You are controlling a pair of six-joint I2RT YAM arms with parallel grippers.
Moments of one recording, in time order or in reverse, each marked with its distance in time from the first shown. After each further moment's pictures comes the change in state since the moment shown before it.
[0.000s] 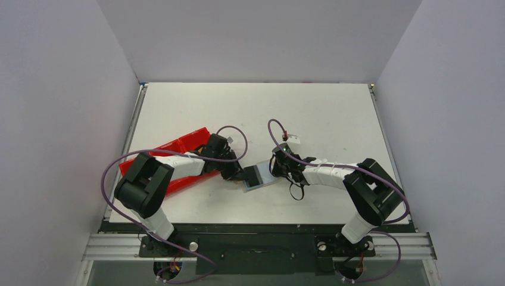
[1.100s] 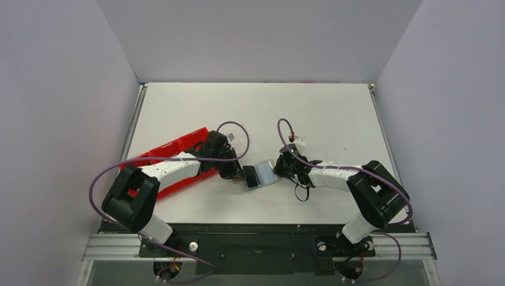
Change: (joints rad) left arm -0.036 -0.133 0.041 -0.170 -0.043 0.104; right arm -0.054 -0.053 -0.084 0.103 -0.084 0.055
